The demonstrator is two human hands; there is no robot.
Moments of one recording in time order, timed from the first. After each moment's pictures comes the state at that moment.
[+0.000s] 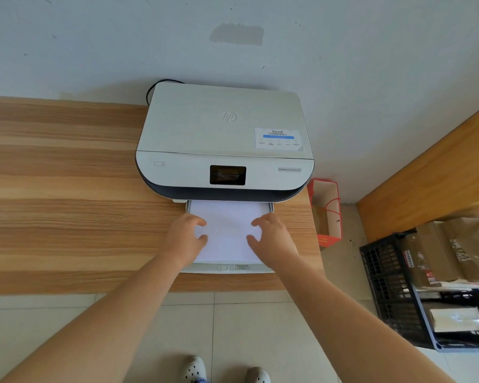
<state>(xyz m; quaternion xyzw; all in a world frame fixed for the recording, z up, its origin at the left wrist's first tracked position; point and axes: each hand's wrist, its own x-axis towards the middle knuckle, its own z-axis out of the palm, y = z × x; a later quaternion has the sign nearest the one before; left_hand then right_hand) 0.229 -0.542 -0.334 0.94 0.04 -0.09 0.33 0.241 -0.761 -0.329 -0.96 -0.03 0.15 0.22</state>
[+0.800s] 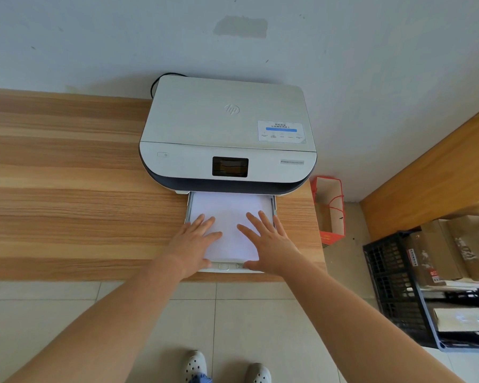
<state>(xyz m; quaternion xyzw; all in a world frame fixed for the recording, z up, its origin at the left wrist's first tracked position) 0.202 -0.545 -0.346 0.96 -0.17 -0.23 0.05 0.225 -0.774 -0.359 -0.94 -0.28 0.19 -0.02</state>
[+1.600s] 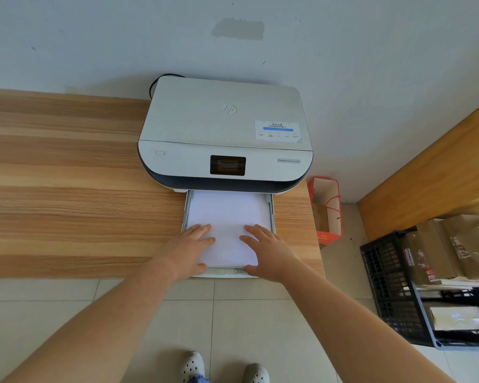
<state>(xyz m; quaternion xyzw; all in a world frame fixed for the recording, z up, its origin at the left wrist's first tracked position) 0.188 -0.540 -0.347 0.95 -0.16 -0.24 0.09 0.205 -0.779 -0.356 -0.94 -0.25 0.23 0.06</state>
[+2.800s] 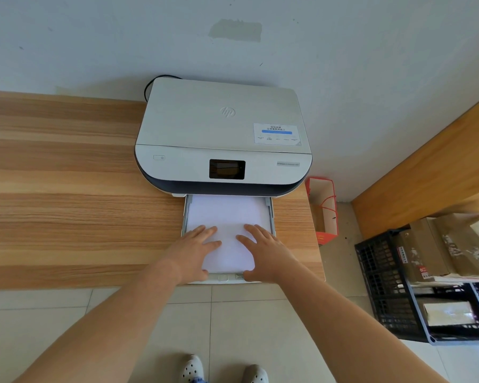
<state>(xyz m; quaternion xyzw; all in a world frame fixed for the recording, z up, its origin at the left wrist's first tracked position) 0.200 -0.541 -0.346 0.94 -0.21 -0.25 0.07 0.211 -0.767 -0.349 -0.94 -0.23 0.24 0.03</state>
